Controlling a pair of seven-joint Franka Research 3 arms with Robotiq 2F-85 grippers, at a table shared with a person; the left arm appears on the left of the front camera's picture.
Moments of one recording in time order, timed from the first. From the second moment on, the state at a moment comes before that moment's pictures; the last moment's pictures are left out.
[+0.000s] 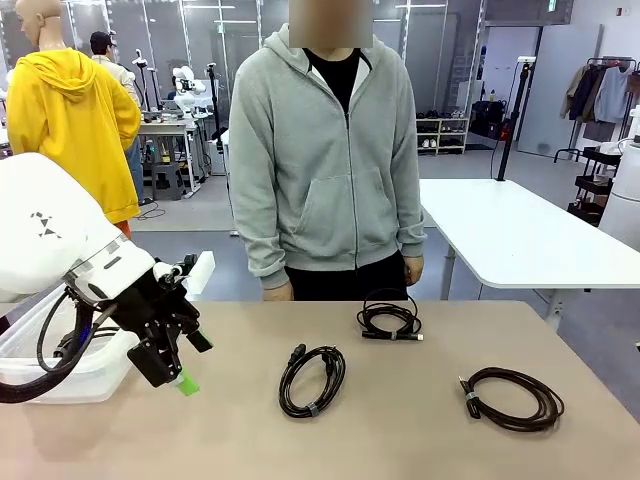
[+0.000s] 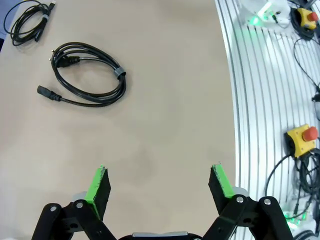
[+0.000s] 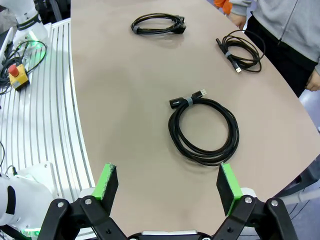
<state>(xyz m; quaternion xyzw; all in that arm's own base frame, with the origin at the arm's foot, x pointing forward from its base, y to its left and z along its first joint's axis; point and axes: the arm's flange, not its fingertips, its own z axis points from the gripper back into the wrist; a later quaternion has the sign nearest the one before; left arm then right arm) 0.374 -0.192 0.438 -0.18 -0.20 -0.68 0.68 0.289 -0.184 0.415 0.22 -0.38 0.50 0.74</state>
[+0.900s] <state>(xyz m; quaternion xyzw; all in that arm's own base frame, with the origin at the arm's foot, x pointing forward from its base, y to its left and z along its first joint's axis) 0.392 -0.294 0.396 -0.17 -0.15 -0.71 0.67 0.289 -0.184 0.415 0.22 -0.38 0.50 0.74</state>
